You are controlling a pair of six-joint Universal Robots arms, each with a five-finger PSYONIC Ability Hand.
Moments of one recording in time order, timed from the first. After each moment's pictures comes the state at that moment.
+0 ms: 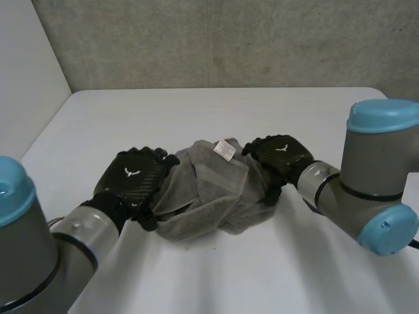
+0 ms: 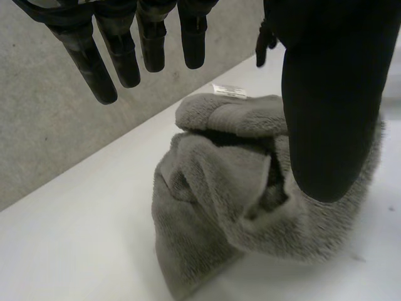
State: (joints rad) left arm 4.15 -1.66 -1.83 3.23 -1.56 3.36; right arm 2.02 -1.05 1.37 0.07 1.35 2.84; left_hand 0.26 0.26 0.26 0.26 0.08; right_hand 0.27 0.23 0.23 0.23 0.06
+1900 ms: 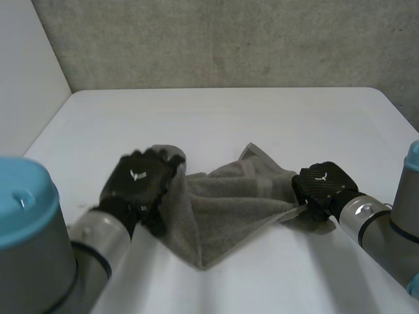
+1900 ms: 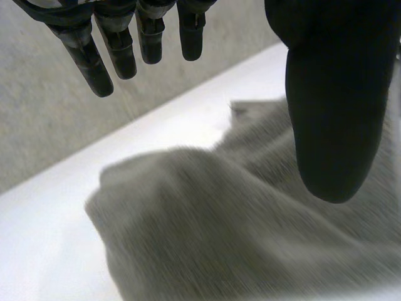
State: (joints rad) left arm 4.03 -1.69 -1.74 3.16 -1.72 3.27; right arm 1.86 -1.27 1.79 -0.08 1.34 2.60; left_hand 0.19 0.19 0.19 0.19 0.03; right_hand 1.39 1.21 1.21 1.22 1.04
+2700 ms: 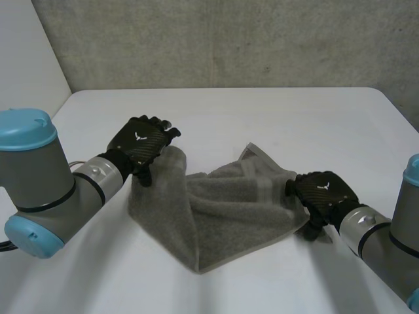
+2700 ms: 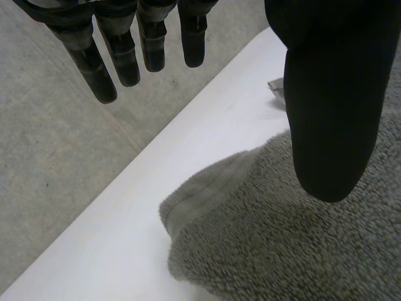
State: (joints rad) left arm 4.34 -1.97 -1.54 3.31 -1.27 3.61; right arm 1.85 -1.28 1.87 -0.12 1.35 2.75; left_hand 0.26 0.26 0.26 0.26 0.08; right_hand 0.46 0.41 0.41 0.41 0.23
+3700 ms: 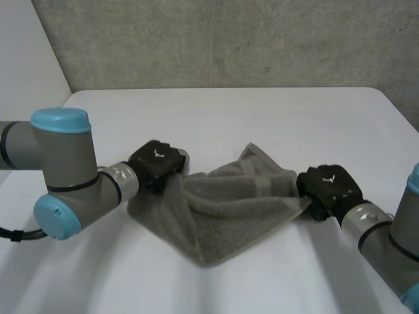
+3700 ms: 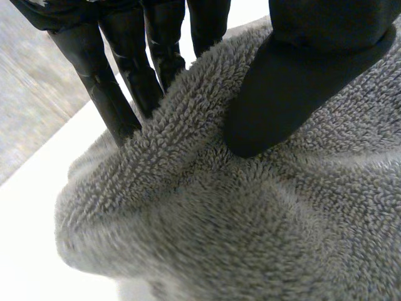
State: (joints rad) left arm 4.32 -2.22 -1.28 3.09 -1.21 3.71; right arm 1.82 -1.25 1.88 -0.29 1.34 2.78; left_hand 1.10 1.14 1.12 1.13 0.93; right_hand 1.39 1.21 1.21 1.22 1.04
